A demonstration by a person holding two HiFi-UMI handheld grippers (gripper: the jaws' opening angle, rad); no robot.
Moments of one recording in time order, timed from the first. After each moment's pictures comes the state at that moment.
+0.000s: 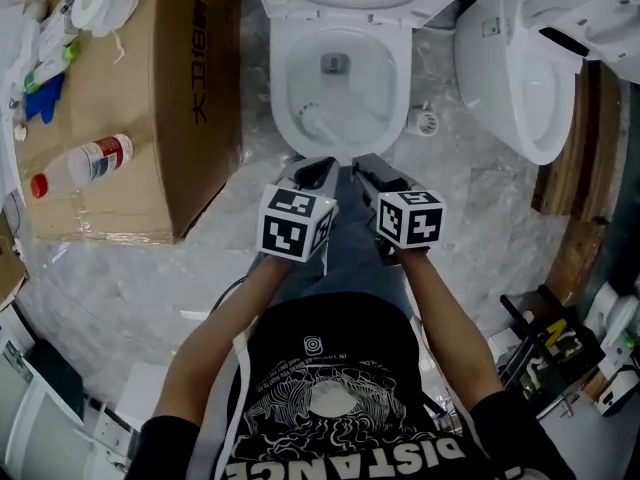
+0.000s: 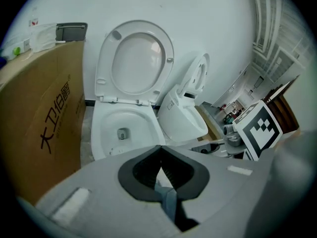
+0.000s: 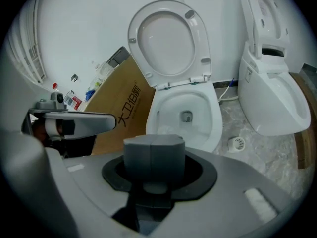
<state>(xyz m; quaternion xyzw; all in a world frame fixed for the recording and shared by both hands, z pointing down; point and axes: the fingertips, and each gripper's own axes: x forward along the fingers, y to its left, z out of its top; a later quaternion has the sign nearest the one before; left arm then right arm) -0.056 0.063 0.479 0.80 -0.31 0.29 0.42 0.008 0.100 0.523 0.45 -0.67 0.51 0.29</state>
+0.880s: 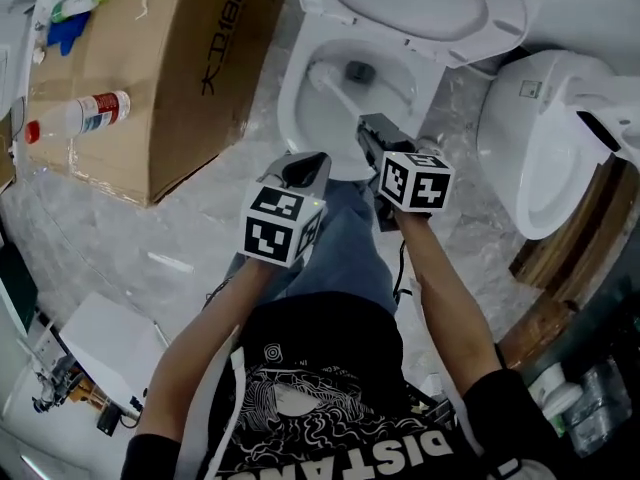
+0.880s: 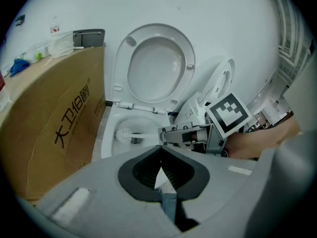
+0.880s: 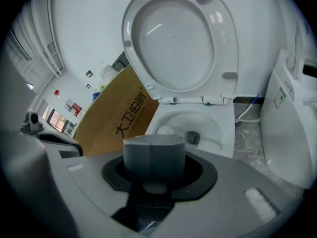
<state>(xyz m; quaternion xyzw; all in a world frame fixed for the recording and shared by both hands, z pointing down) -0.045 0.016 0.475 0.73 -0.43 0.29 0.44 0.029 -0.033 0.551 0.37 -0.74 0.48 0.29</state>
